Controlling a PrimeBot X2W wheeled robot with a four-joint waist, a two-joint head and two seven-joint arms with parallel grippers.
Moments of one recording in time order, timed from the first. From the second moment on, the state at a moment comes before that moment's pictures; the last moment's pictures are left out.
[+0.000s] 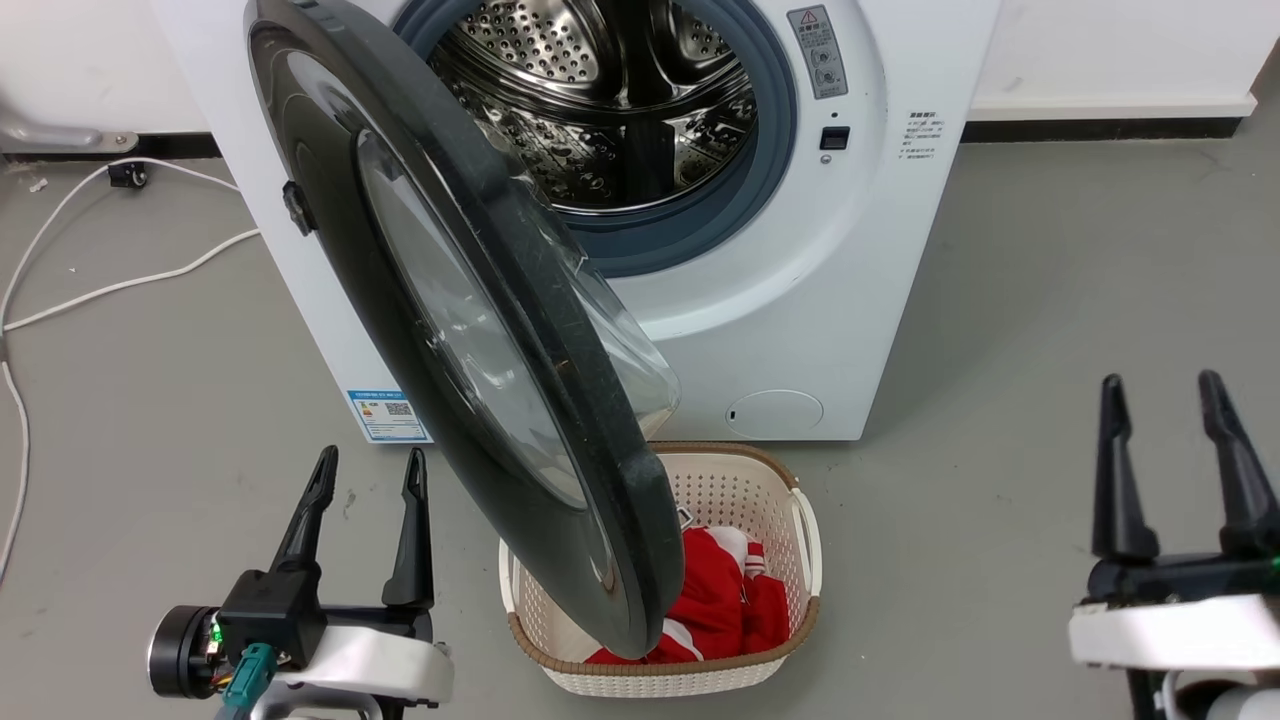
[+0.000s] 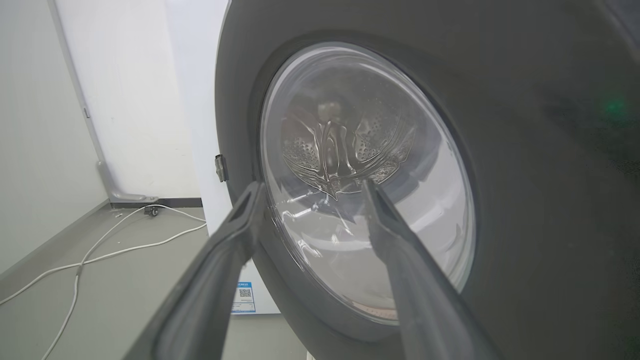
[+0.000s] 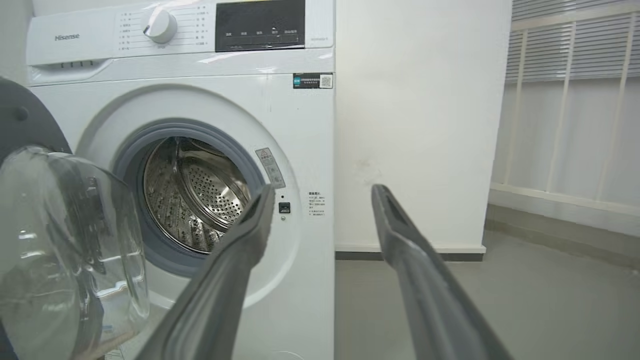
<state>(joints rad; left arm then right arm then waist) -0.01 0.05 0.01 0.04 -0.07 -0.07 -0.26 -0.02 -0.05 -0.12 -0.09 0.10 0.13 -0.26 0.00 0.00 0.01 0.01</state>
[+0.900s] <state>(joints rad) -0.02 0.05 0.00 0.04 -0.06 -0.08 -0.26 0.09 -0.05 -0.08 -0.06 0.10 0.13 -0.26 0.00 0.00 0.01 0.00</state>
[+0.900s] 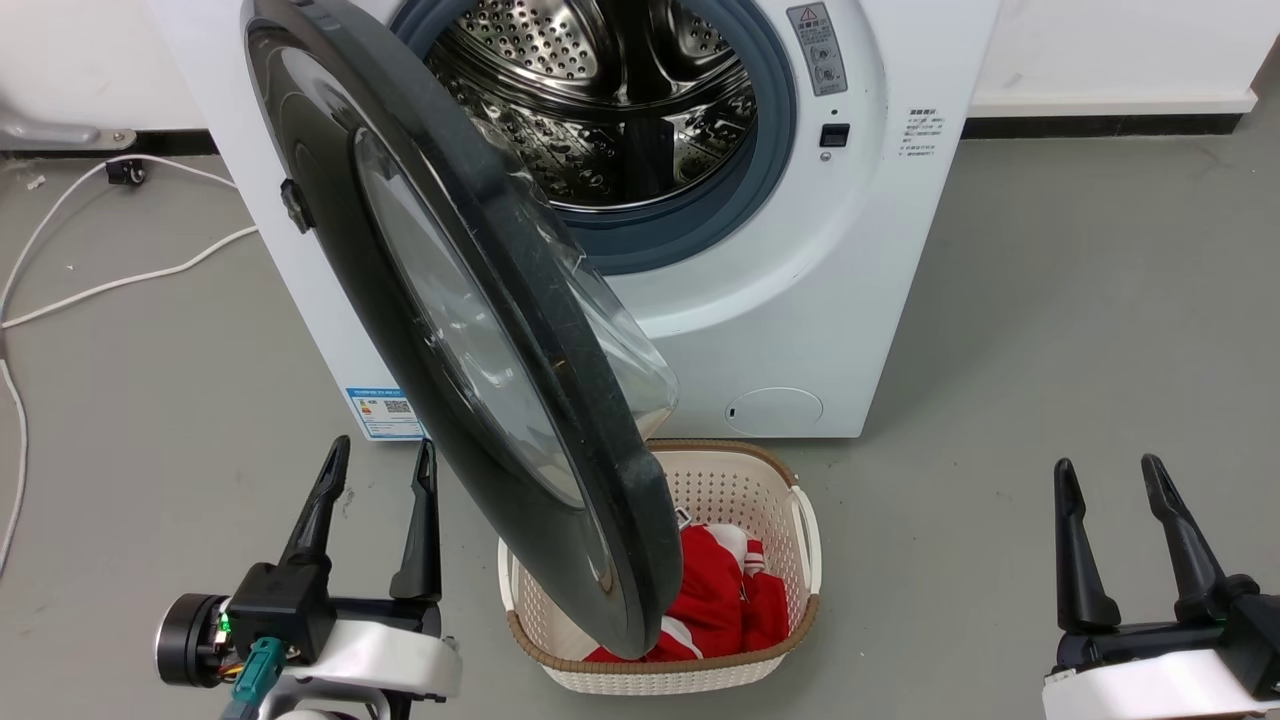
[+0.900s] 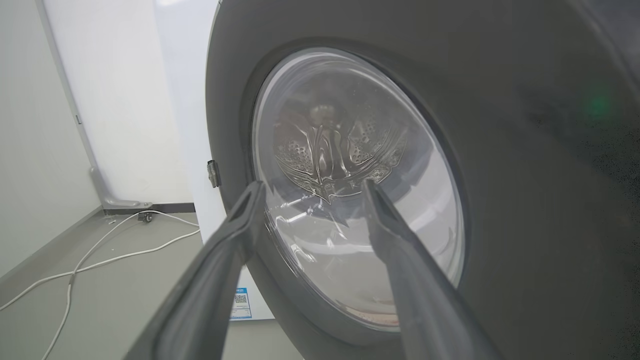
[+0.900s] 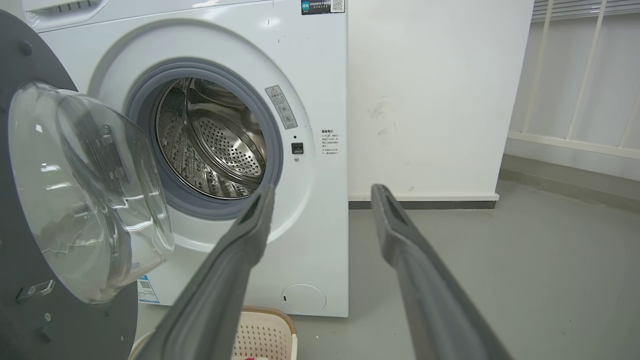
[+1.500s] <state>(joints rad) -0.05 0.05 0.01 -0.07 -0.08 -0.08 -0.26 0.08 -0.05 -0.08 -0.05 0.11 0.13 -0.26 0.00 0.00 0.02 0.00</state>
